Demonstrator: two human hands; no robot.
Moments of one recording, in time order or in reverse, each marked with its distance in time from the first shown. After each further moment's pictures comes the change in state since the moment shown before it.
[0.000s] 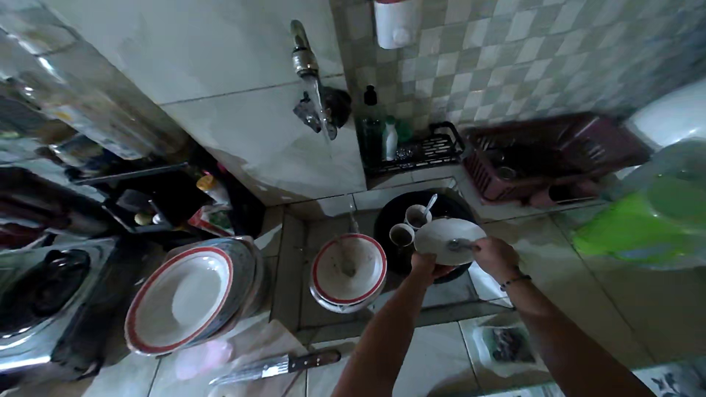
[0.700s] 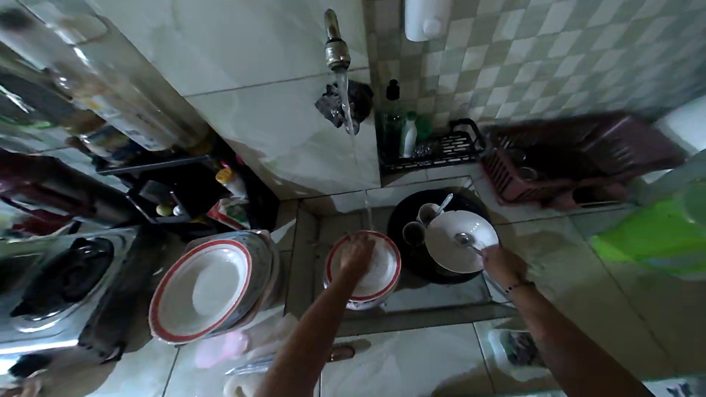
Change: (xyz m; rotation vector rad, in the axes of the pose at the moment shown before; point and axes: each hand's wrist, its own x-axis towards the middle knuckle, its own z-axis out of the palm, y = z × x) left_hand -0.037 0.098 -0.185 1.745 0.195 0.497; right_hand 0.010 -0.004 0.040 -0.077 -0.052 0.087
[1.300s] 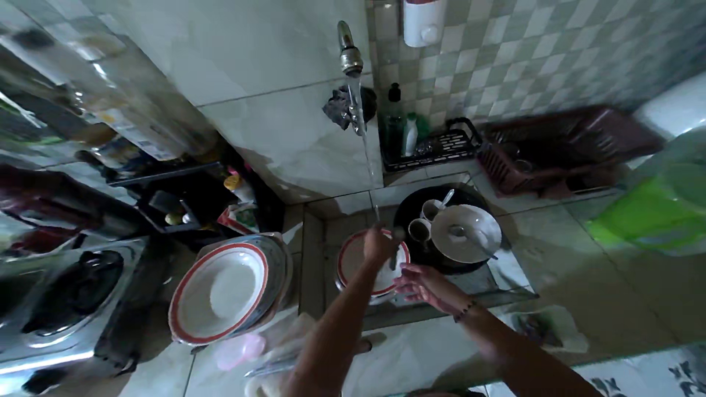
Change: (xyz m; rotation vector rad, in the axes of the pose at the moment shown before) left_hand -0.021 0.032 -0.031 -0.781 0.130 -0.119; right_hand -0.116 -0.142 0.048 1.309 -0.638 -0.216
